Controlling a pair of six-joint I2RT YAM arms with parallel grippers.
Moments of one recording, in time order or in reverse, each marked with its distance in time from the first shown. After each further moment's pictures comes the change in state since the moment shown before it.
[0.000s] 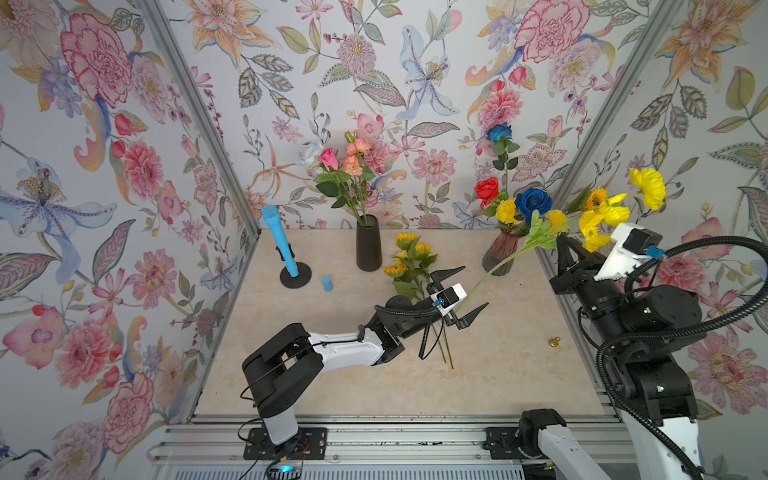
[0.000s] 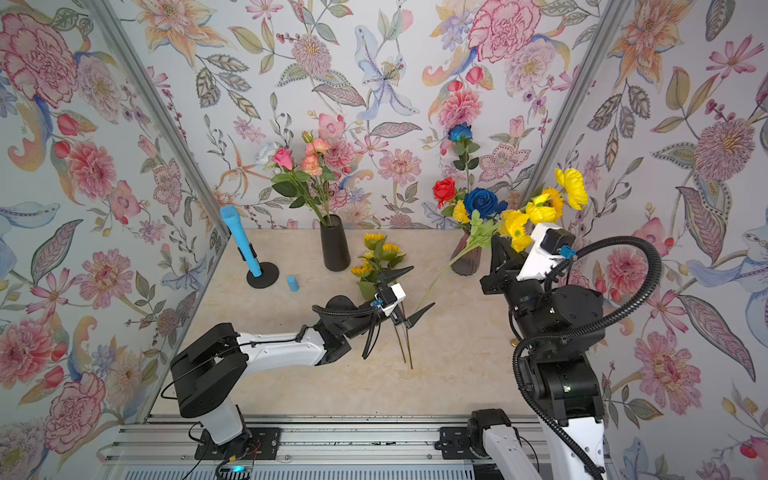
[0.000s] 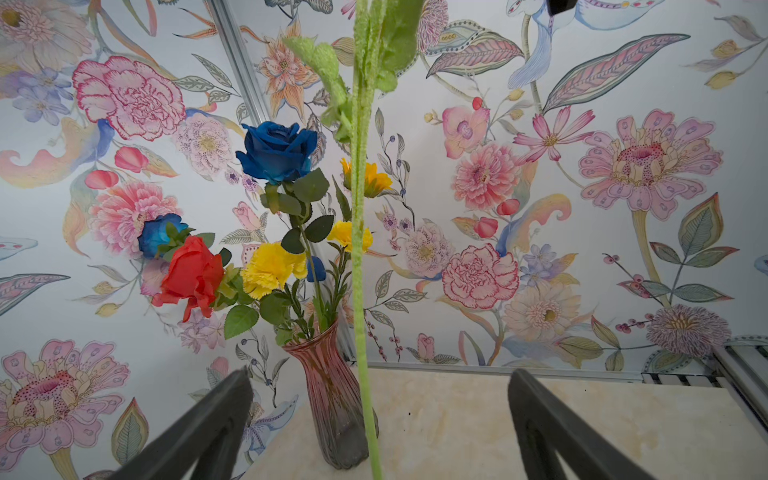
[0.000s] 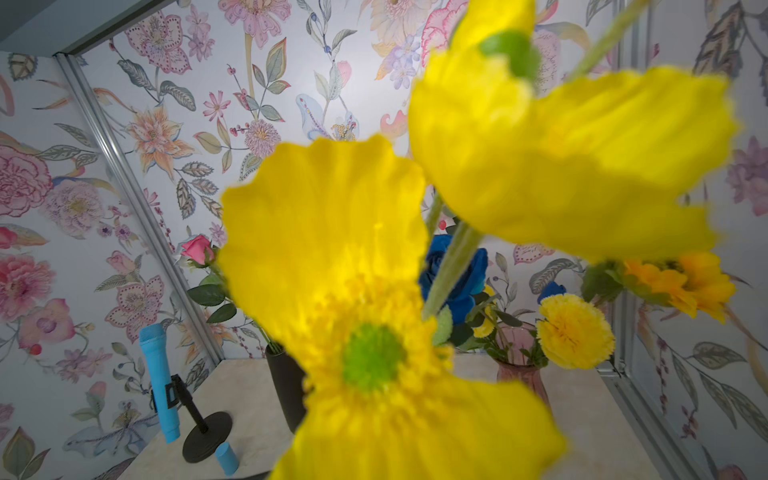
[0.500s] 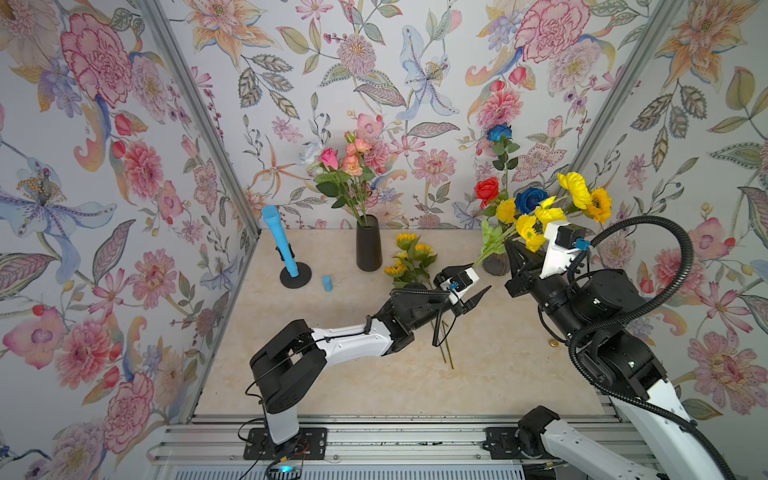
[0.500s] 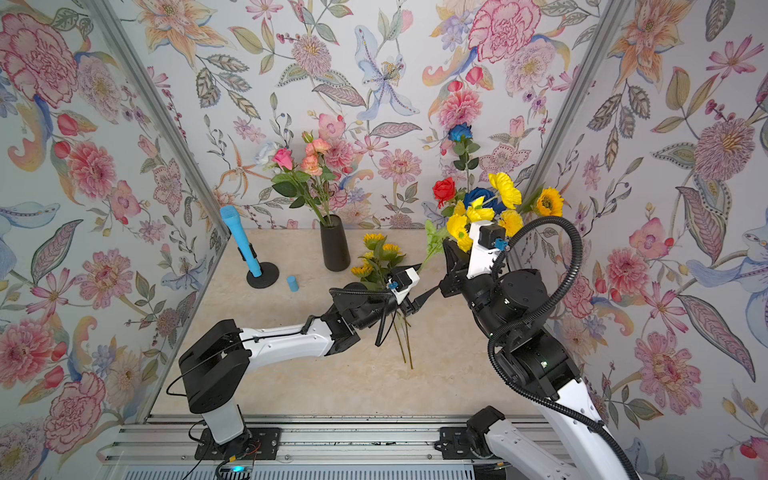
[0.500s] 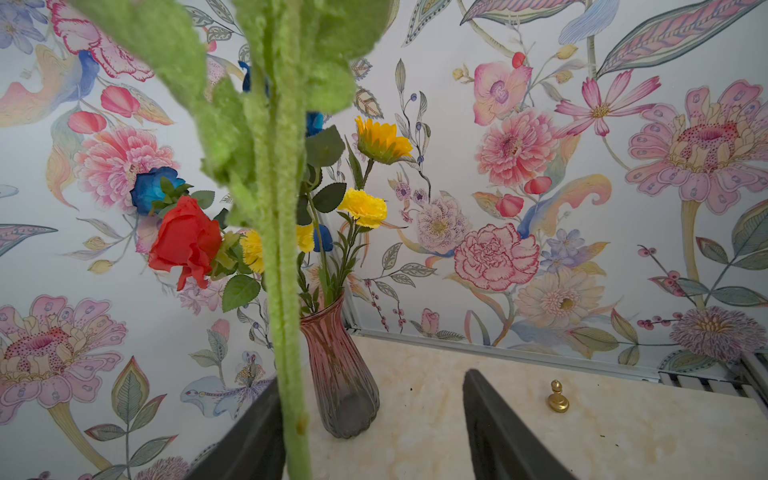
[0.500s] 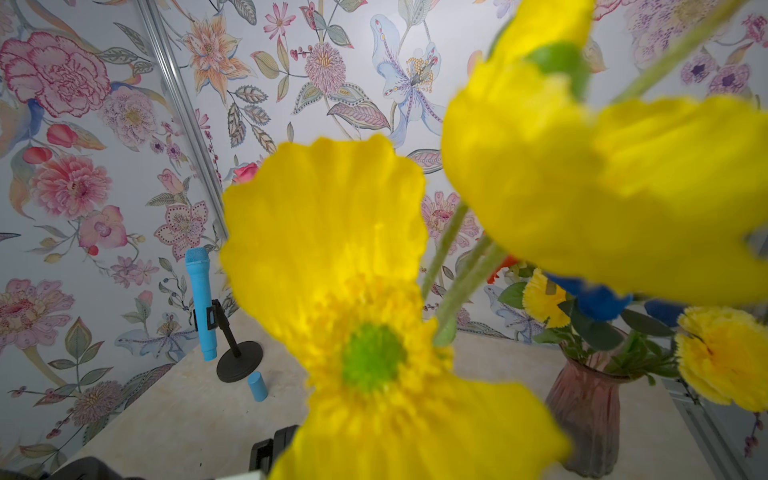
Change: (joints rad) left arm 0.000 0.040 0.132 -0.187 -0.077 -0.034; right arm 0.404 0.092 -0.024 0.037 0.266 -0.141
